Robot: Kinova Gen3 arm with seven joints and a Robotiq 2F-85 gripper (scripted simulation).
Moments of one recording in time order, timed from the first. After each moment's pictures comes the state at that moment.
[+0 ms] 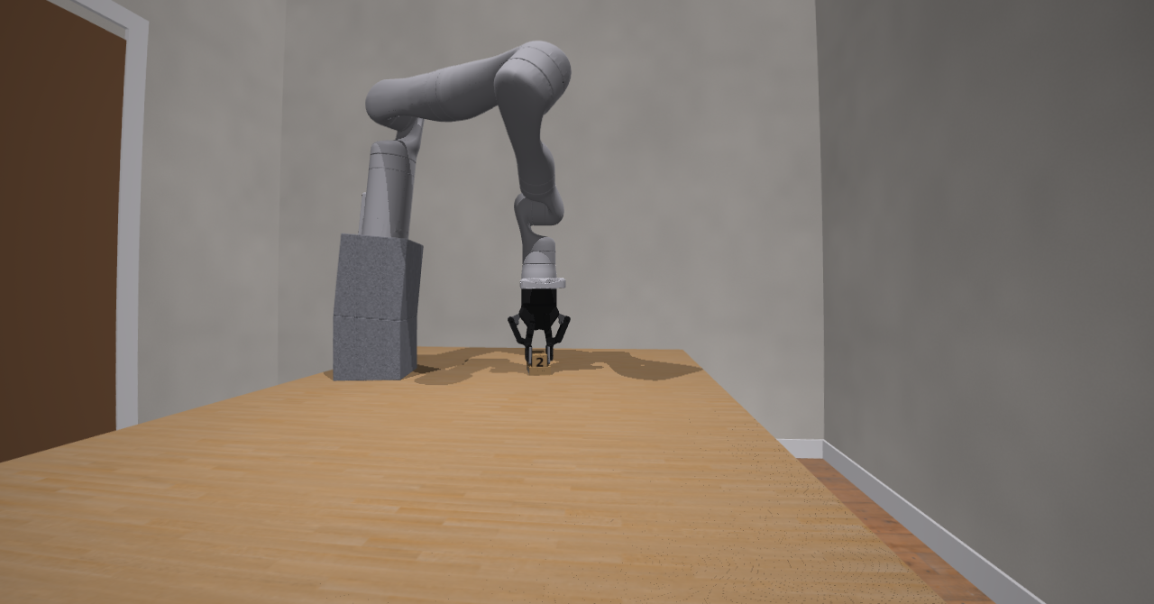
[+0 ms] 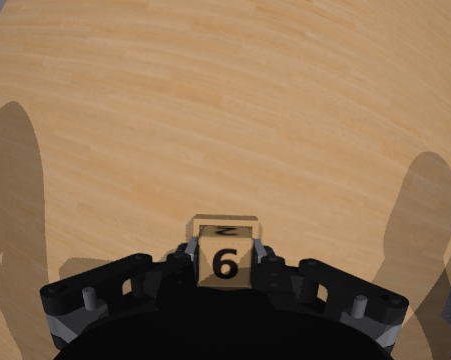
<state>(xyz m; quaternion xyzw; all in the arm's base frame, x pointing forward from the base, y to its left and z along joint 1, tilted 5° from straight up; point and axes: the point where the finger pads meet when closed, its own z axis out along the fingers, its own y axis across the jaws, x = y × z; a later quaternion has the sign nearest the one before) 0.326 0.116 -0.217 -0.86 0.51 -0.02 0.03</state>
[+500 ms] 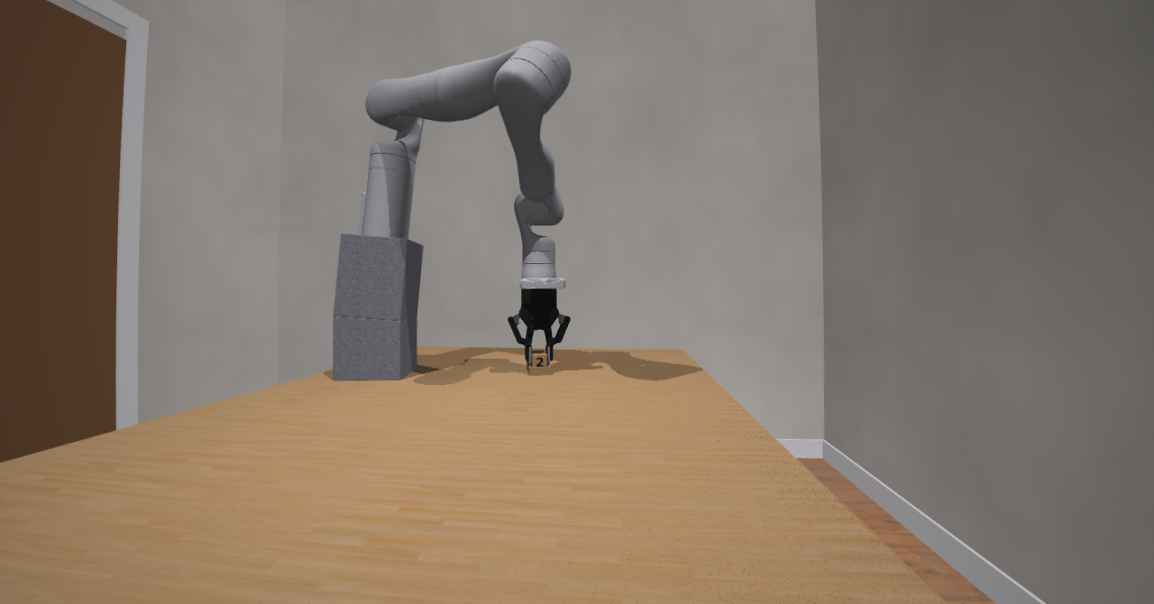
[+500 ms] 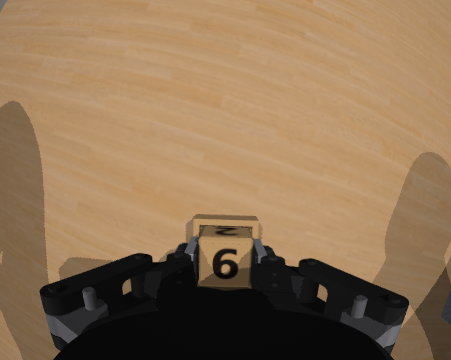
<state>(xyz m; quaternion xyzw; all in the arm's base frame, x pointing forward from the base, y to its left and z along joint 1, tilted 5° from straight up) 0.326 0.116 -0.217 -0.86 0.51 -0.02 0.03</state>
